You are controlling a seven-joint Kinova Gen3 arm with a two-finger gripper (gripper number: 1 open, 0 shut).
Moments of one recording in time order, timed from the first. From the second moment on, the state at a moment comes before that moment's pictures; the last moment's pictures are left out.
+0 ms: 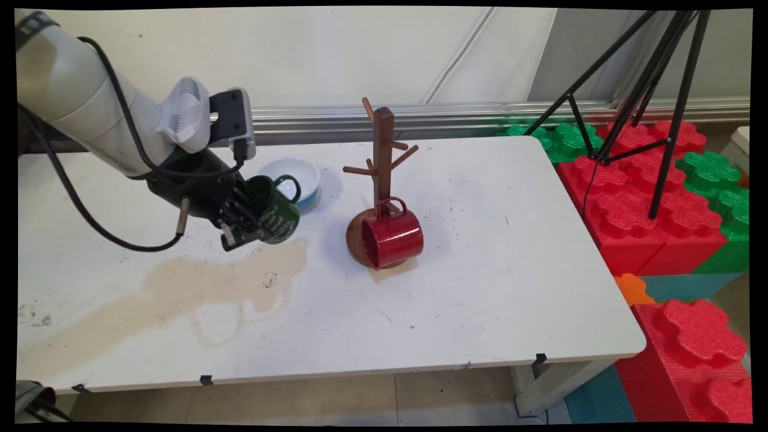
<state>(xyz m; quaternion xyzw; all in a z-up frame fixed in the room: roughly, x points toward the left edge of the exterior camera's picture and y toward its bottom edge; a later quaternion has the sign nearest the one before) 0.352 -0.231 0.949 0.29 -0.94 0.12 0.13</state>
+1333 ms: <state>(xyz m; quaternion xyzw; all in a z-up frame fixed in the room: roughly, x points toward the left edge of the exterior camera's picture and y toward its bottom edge) 0.402 -0.286 0.855 0.15 -0.98 0.10 -0.01</state>
